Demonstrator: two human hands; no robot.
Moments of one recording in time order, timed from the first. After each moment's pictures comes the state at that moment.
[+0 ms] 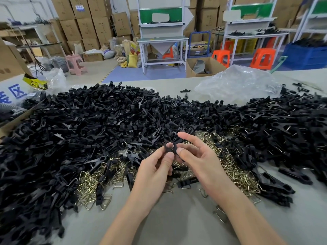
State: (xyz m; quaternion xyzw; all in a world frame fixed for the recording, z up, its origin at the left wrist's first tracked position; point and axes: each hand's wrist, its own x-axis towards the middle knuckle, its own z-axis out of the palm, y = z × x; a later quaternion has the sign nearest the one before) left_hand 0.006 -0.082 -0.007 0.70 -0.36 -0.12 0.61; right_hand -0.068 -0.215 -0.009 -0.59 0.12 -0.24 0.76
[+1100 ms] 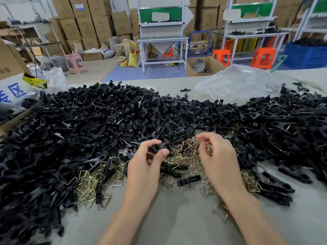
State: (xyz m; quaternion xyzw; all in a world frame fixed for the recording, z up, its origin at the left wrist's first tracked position) left_hand 0.016 -0.078 -0.016 0.75 -0.30 0.02 0.60; right_hand -0.089 -0.234 -0.006 -0.85 0.28 -0.35 0.28
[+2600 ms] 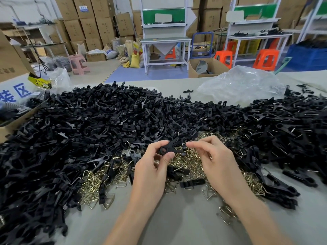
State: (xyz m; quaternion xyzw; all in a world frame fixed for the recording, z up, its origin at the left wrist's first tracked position) left_hand 0.015 -0.080 -0.022 0.75 -0.33 0.01 0.58; right_hand -0.090 -0.227 0.000 -0.85 0.16 -0.36 0.35
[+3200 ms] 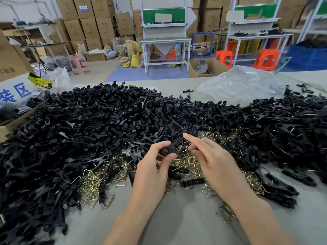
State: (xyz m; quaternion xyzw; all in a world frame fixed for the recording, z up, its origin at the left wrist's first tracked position) left_hand 0.014 -0.080 -0.023 0.75 -0.35 0.02 0.56; right_hand -0.096 -0.224 0.006 -0.91 0.09 -0.33 0.23
